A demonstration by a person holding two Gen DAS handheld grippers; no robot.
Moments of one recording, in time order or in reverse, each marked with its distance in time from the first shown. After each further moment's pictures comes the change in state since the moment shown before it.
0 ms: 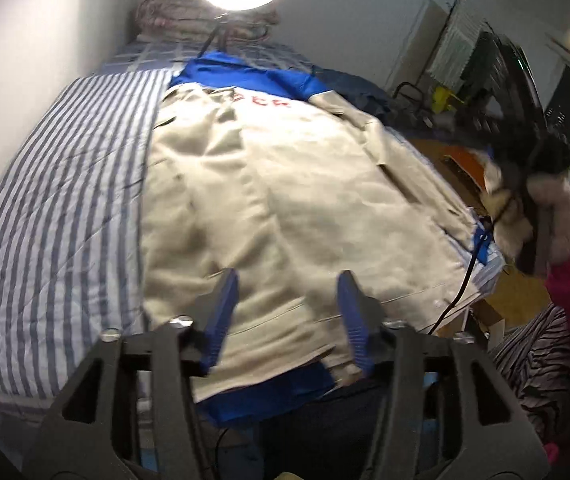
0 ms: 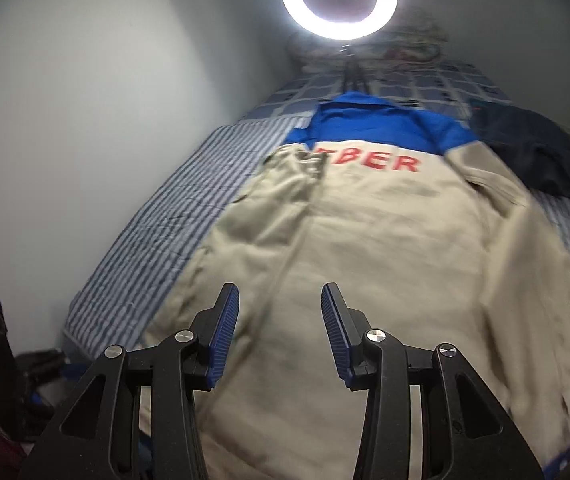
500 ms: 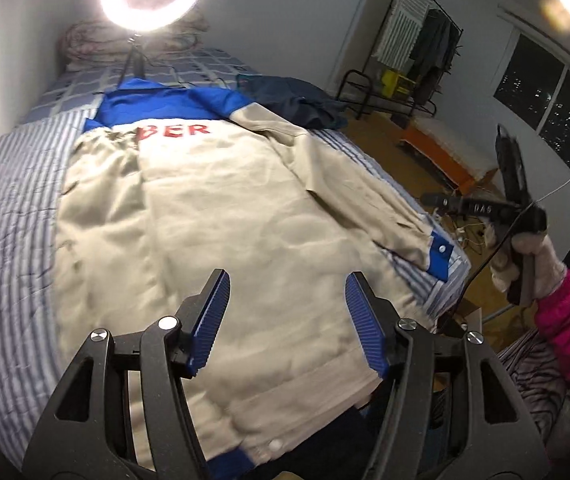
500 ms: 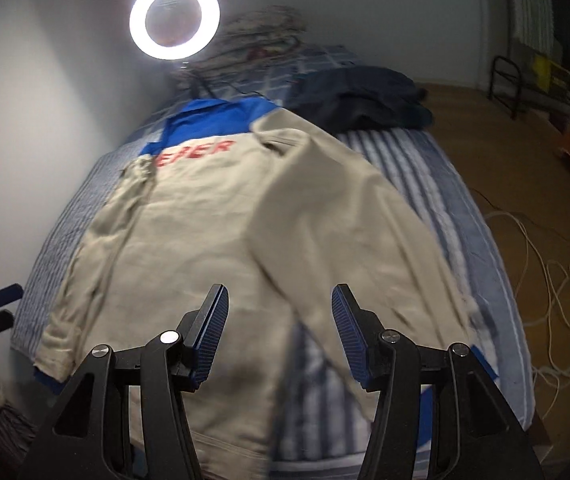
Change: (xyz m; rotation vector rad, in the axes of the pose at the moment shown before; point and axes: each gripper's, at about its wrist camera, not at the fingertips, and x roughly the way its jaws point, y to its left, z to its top) left arm 0.049 -0.076 0.067 0.133 0.027 -0.132; right arm -0.078 -0.171 -0.069 0.244 0.014 -0.259
